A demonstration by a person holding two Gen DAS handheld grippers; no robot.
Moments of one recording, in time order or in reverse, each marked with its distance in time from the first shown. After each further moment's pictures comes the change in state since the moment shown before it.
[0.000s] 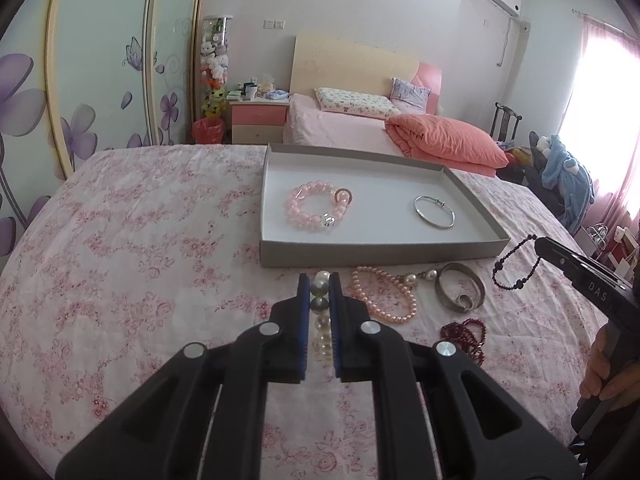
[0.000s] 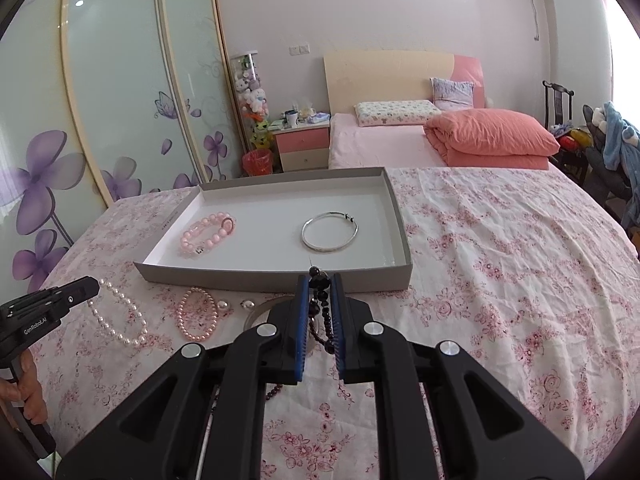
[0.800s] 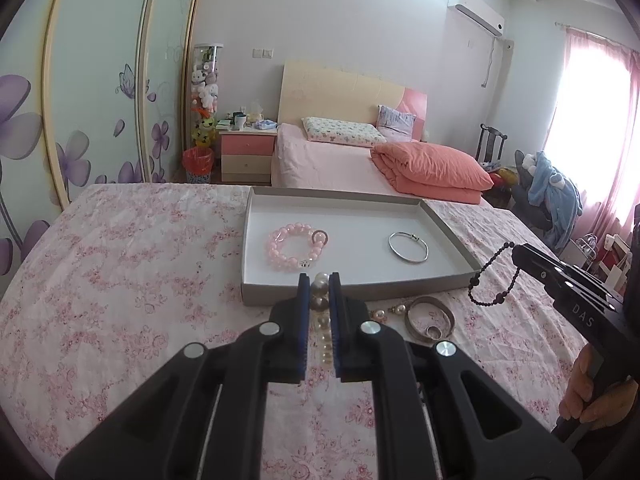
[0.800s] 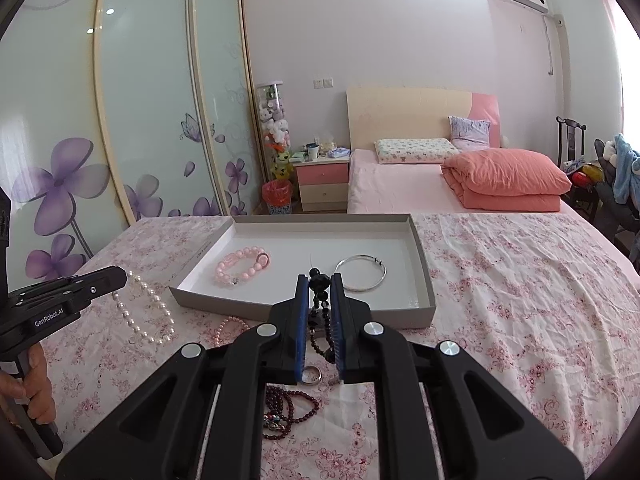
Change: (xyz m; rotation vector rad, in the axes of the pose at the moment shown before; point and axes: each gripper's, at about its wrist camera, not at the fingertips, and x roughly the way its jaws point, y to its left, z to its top) left arm -0.025 -0.019 0.019 0.018 -0.105 -0.034; right arm -0.026 0.027 0.012 -0.059 -0.130 0.044
